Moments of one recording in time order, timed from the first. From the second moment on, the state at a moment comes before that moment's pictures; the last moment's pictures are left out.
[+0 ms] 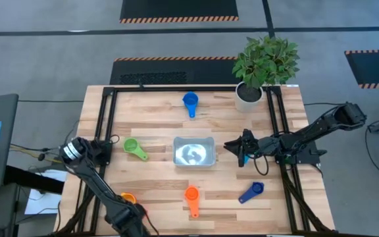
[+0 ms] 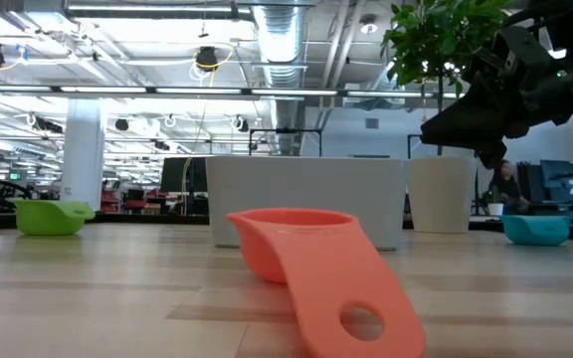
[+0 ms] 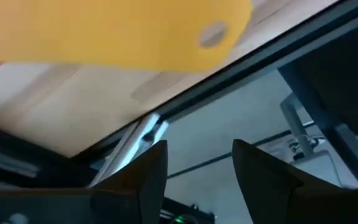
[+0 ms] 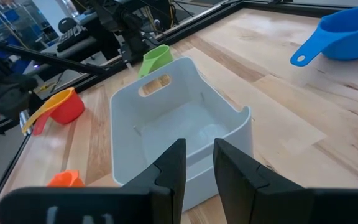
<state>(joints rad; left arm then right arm) -0.89 1.93 1.34 -0.75 0.46 -1.86 0.26 1.05 0.16 0.62 0.45 0.54</state>
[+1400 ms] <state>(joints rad) -0.81 1.86 1.42 -1.51 0.10 -1.79 0.26 1.05 0.16 0.58 0.45 0.54</state>
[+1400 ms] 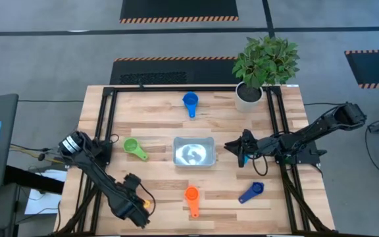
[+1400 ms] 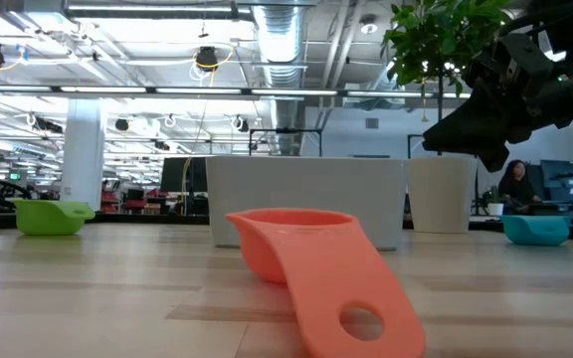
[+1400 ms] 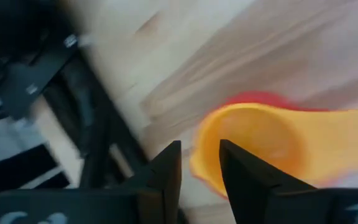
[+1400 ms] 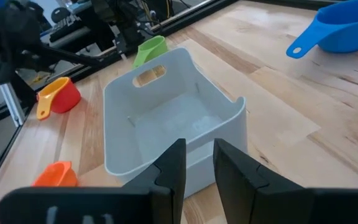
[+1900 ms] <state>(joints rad) -0.81 1.73 1.15 -1.24 0.08 -1.59 0.25 1.05 0.16 0.58 0.45 0.54</state>
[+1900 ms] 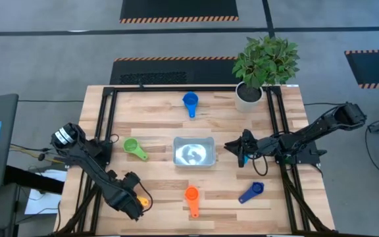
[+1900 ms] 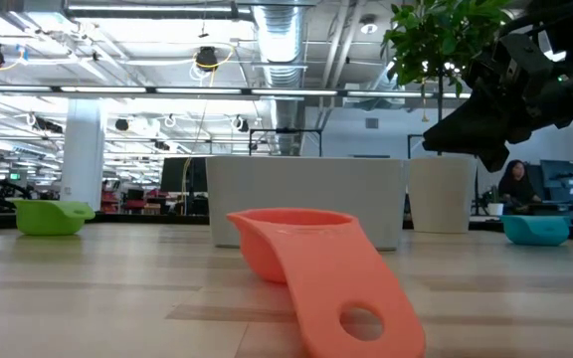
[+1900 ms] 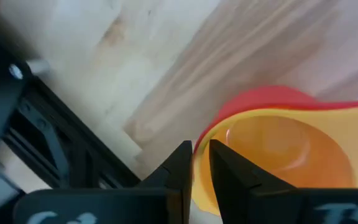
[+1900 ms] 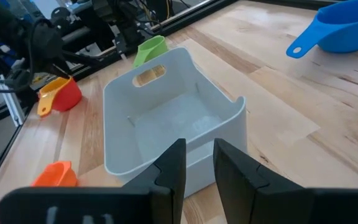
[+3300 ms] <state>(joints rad) -0.59 1.67 1.17 -1.19 -0.17 -0.81 0.26 1.05 0.16 0.57 0.45 0.55</state>
